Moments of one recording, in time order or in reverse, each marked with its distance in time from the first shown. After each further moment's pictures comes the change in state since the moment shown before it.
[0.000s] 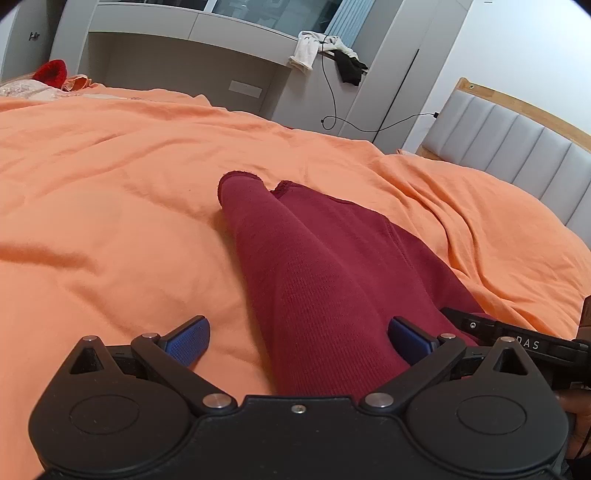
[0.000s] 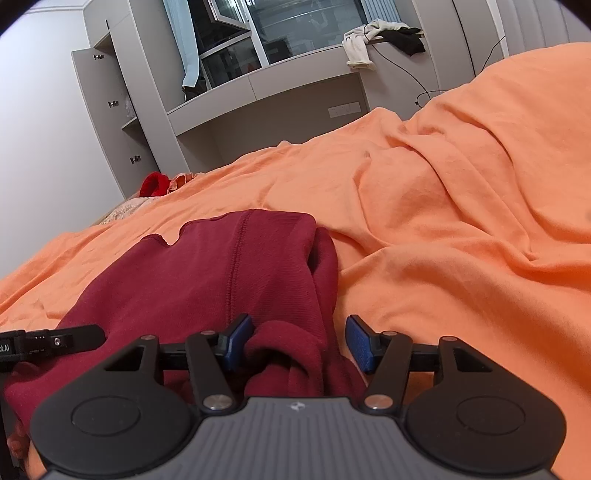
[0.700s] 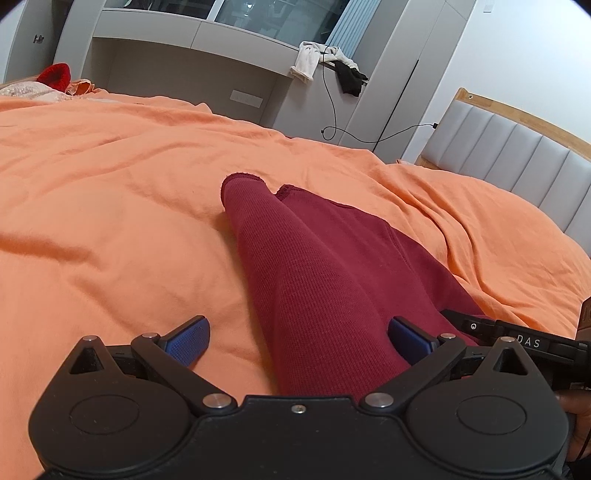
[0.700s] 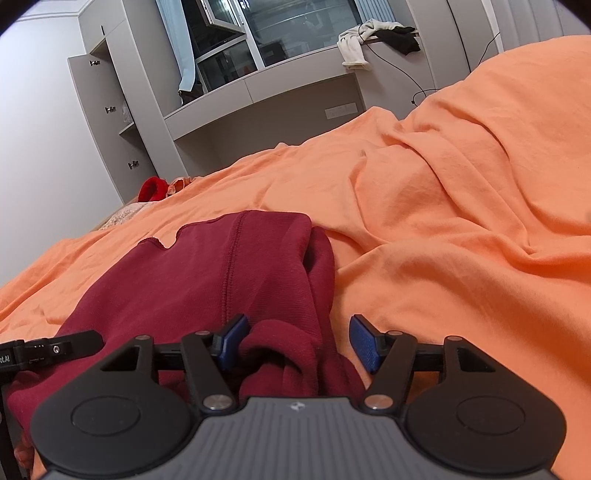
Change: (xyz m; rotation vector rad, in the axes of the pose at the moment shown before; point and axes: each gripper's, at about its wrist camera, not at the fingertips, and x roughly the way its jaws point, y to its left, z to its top) left arm -0.003 0.005 -0.010 -0.007 -0.040 -0.008; right arm 0.000 -0.001 -0.002 0.015 -0.007 -0.001
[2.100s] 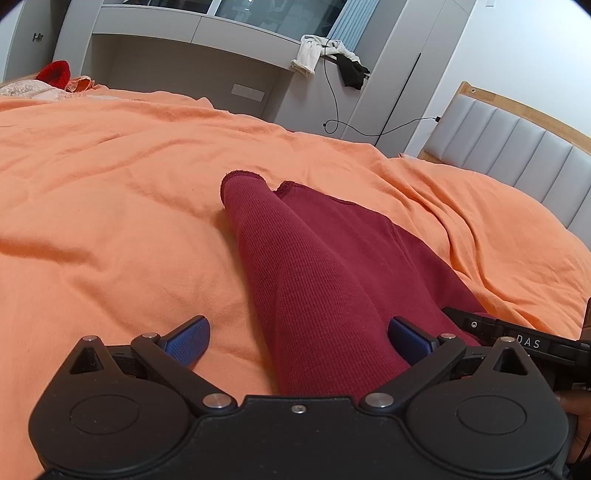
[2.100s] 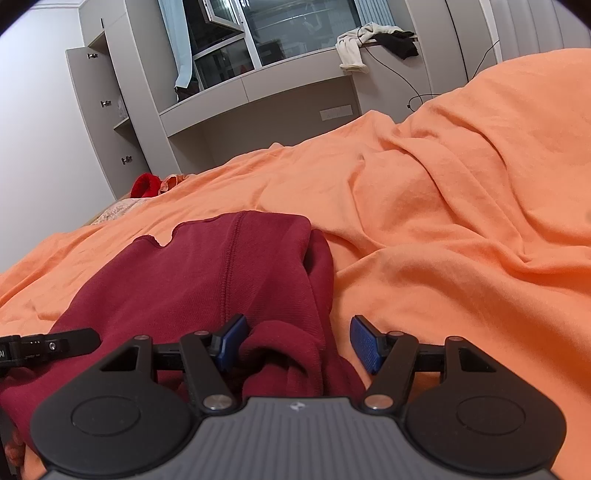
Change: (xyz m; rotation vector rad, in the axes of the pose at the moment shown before) left arm 0.002 -0.003 0.007 0.003 0.023 0.009; right arm 0.000 0.007 0.000 -0.017 -0.001 -0.035
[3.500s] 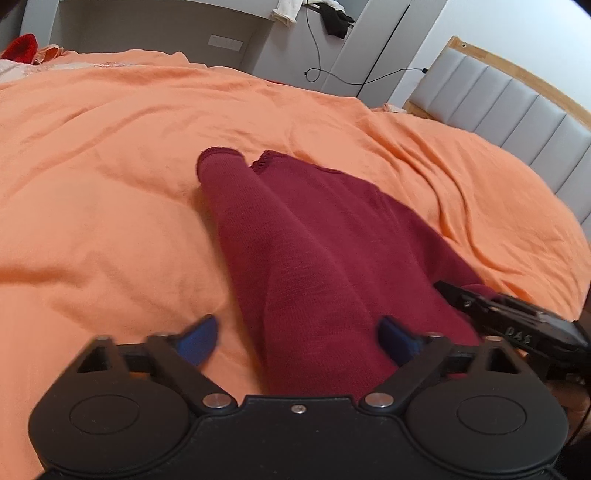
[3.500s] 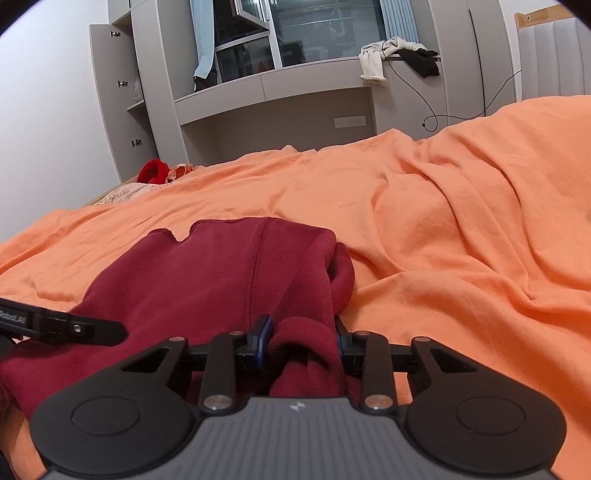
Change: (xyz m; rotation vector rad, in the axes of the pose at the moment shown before) left arm 0.020 -0.001 0.025 0.016 0.193 -0.082; right arm -0.007 0.030 0.004 -0.118 -0.015 -0.027
